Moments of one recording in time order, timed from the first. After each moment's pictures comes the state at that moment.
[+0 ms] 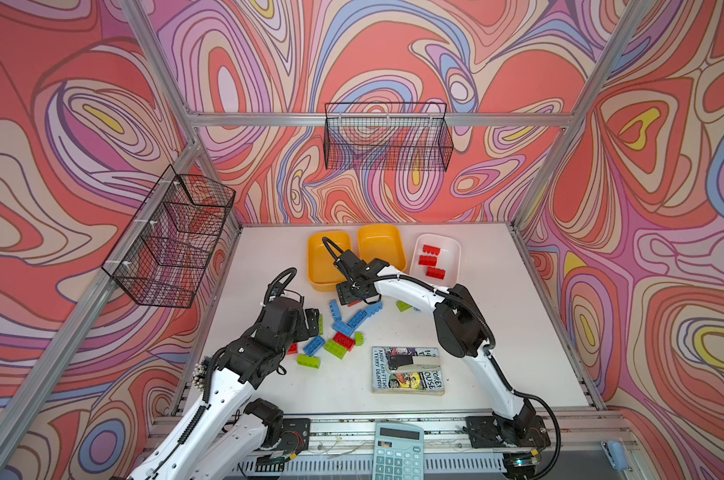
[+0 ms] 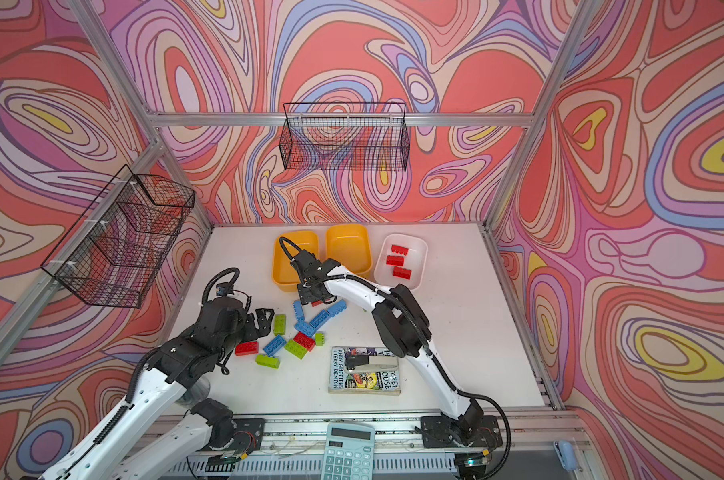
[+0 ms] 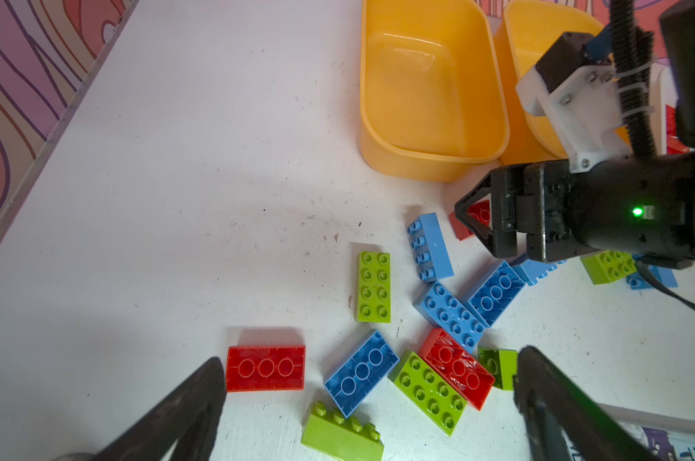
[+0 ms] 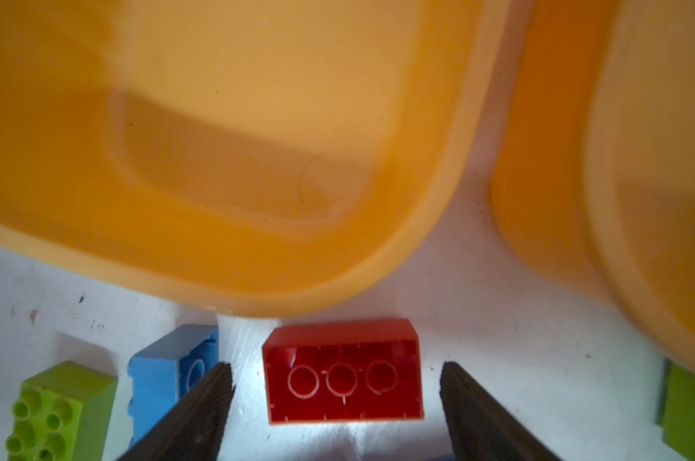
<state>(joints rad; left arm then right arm) -0.44 0.77 0.73 -0.75 -0.33 -0.56 0.81 2.40 2.09 -0.81 0.12 0.44</state>
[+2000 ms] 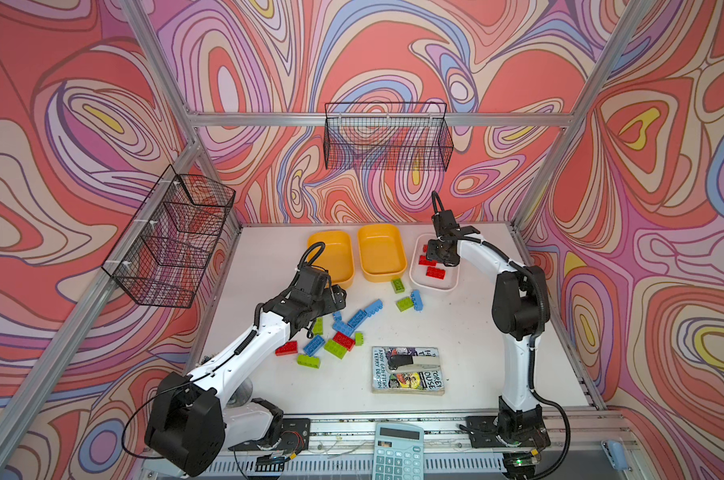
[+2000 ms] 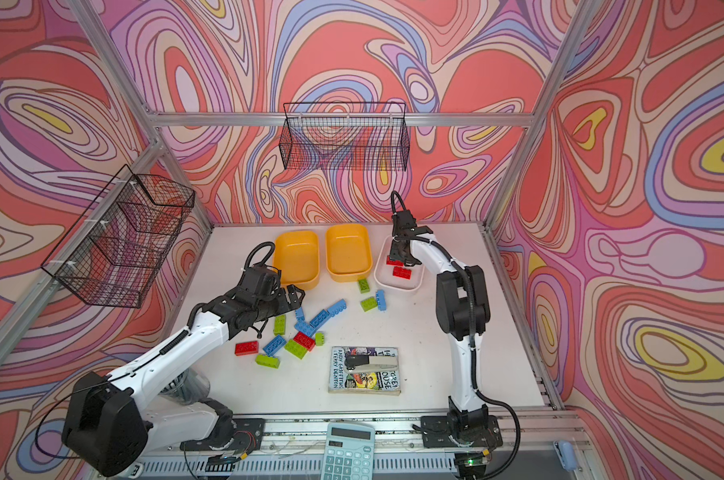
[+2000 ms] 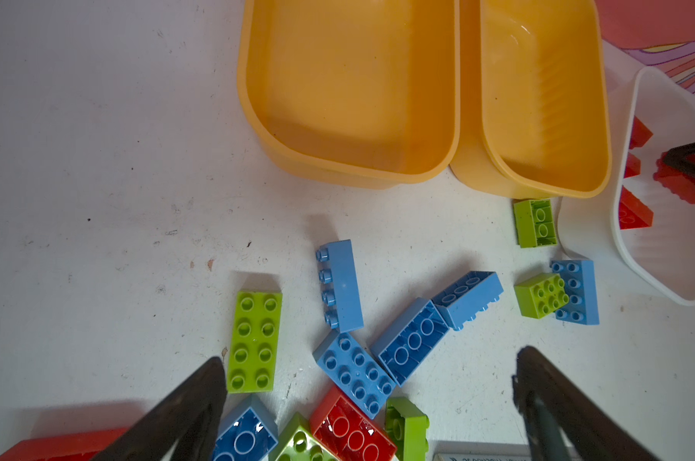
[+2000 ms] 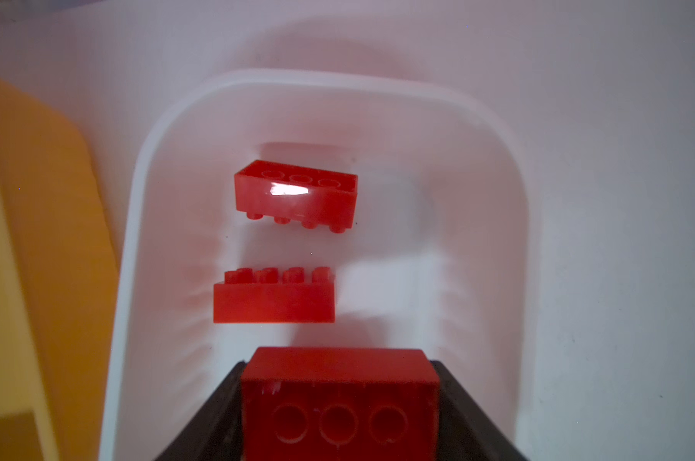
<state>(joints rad) -0.44 1.26 0.89 -0.51 -0.13 -0.71 0.23 2.18 1.83 -0.73 0.17 0.39</state>
